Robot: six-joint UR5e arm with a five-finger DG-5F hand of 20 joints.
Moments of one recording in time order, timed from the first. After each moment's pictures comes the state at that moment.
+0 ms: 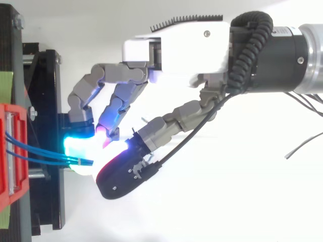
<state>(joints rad) 0.05 -2.32 -1.02 -3.00 -1.59 -0.23</state>
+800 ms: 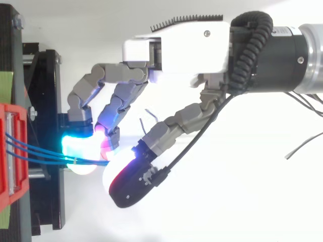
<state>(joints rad) 0.05 -2.32 -1.02 -3.00 -1.59 -0.23</state>
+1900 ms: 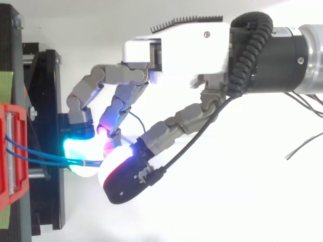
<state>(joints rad) 0.05 -2.32 -1.02 -3.01 -1.59 -0.23</state>
